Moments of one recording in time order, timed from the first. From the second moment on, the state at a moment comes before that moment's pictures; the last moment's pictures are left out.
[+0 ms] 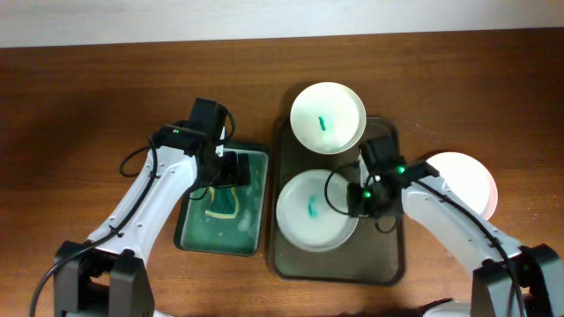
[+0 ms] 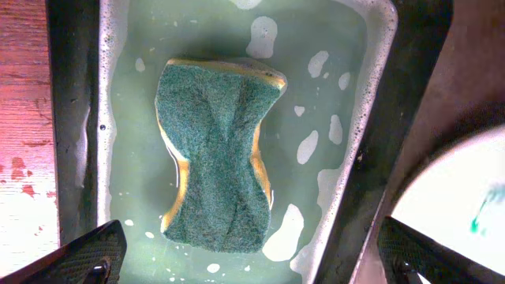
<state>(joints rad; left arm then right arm) -0.28 1.66 1.25 -0.97 0.05 -0.34 0.29 1.53 0.89 -0.75 -0.15 0.32</state>
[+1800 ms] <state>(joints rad) -0.62 1.77 1.31 -0.65 0.31 -0.40 0.12 1.63 0.80 -0.60 -0.31 0.29</state>
